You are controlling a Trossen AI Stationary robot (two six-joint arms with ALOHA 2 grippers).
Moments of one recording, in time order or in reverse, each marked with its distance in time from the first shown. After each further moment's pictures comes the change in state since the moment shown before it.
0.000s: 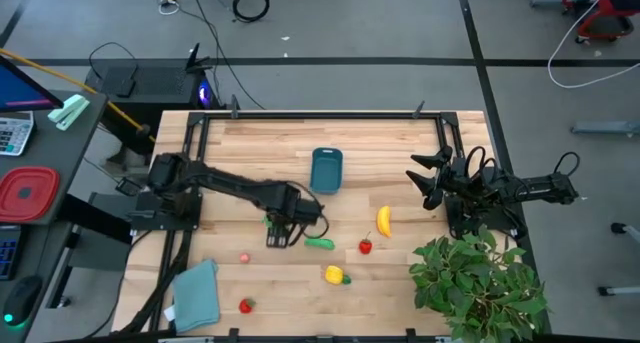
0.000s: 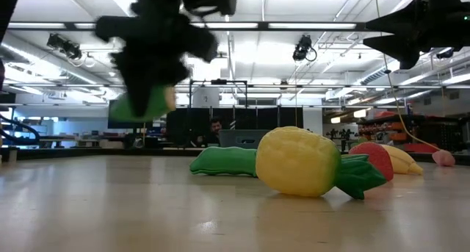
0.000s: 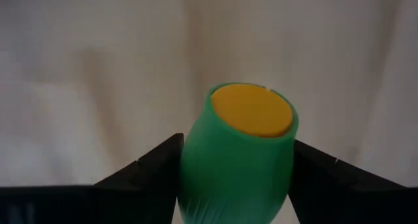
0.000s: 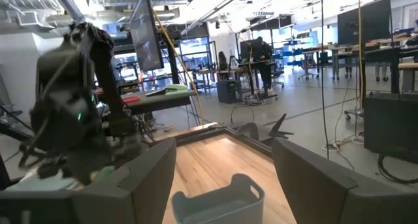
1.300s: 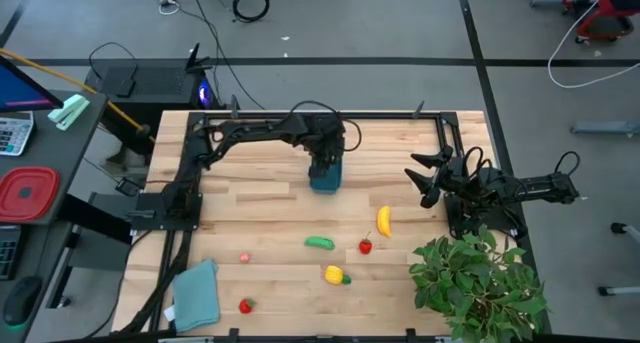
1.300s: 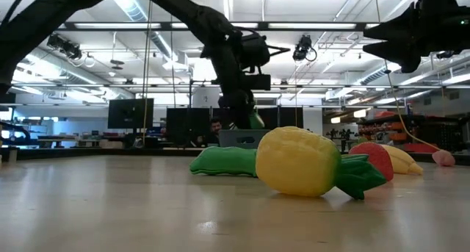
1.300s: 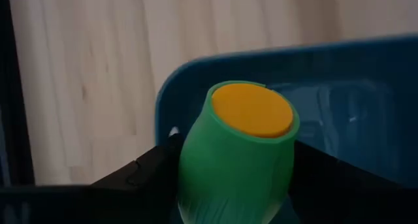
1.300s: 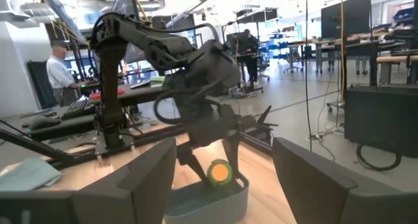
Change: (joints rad) left arm 0.494 0.288 0.281 0.452 0.102 0.602; right arm 0.000 0.014 -0.001 -0.028 0.060 0.008
